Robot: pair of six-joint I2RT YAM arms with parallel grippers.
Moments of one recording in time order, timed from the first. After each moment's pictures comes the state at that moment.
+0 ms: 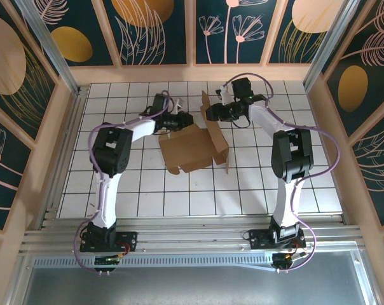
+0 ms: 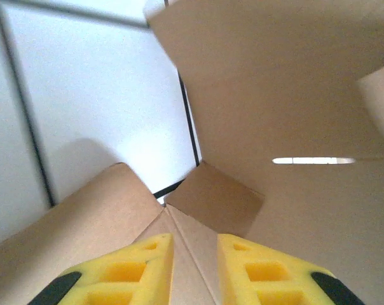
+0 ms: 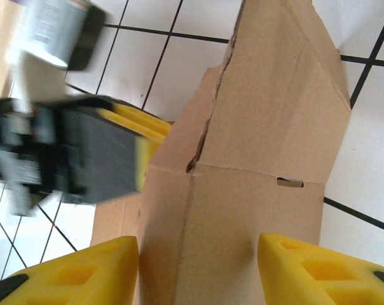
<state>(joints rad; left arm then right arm) -0.37 2.21 1.53 -0.03 0.64 -0.67 0.30 2.02 1.64 -0.56 -0.59 0.15</state>
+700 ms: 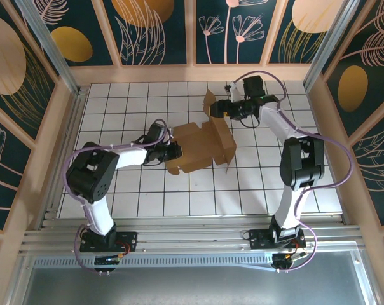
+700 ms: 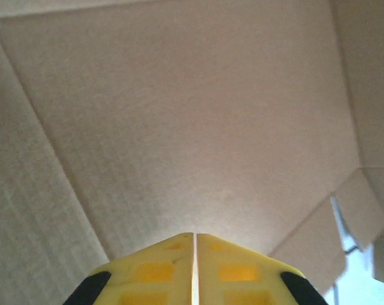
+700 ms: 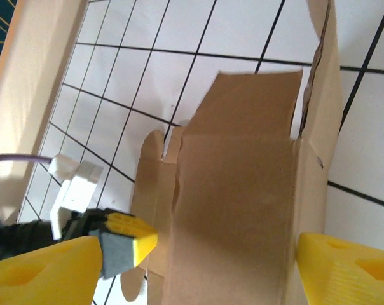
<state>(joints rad) -0.49 1.86 0.94 0.02 0.33 -0.66 0.25 1.88 1.55 -0.54 -0.68 0.19</state>
